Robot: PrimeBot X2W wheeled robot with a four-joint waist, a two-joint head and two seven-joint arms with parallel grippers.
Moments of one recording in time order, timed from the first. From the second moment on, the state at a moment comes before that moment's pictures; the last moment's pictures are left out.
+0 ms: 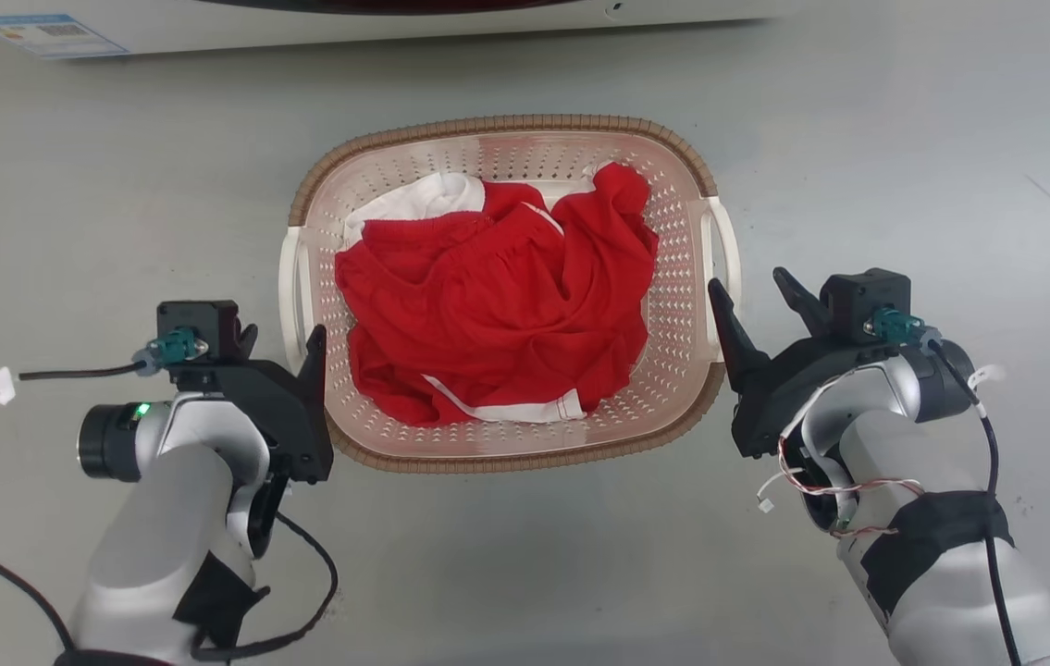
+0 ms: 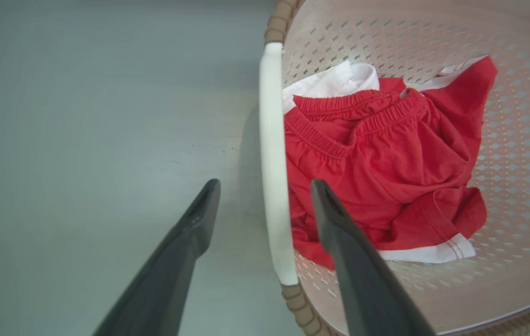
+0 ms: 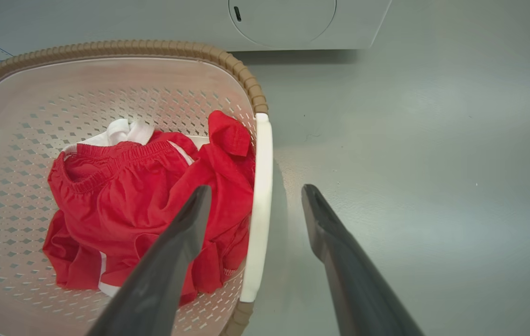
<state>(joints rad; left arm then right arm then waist) -0.78 0.09 -0.25 0.93 -0.40 -0.04 0.04 -0.82 -0.08 0.42 0.85 0.36 0.01 -0.09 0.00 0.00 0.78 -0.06</state>
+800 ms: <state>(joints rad) -0.95 0.09 -0.22 1.07 -0.43 -0.07 0.04 -0.96 -0.07 0.45 1.00 0.37 0.03 -0.10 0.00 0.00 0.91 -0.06</state>
